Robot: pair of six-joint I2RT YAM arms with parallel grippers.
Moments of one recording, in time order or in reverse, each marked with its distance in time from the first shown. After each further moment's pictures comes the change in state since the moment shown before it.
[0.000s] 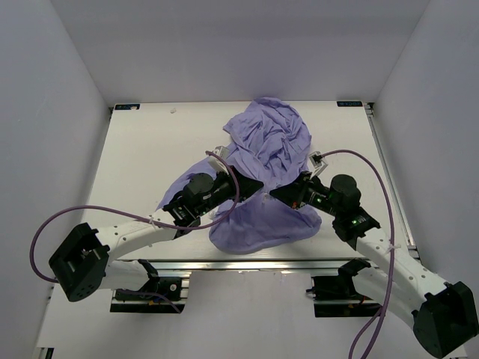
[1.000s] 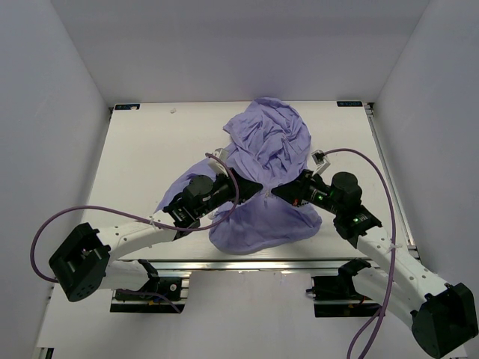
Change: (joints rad) left arm 0.000 0.000 -0.027 0.021 0.004 0.001; right arm -0.019 0.002 0.030 -0.055 0.013 0.051
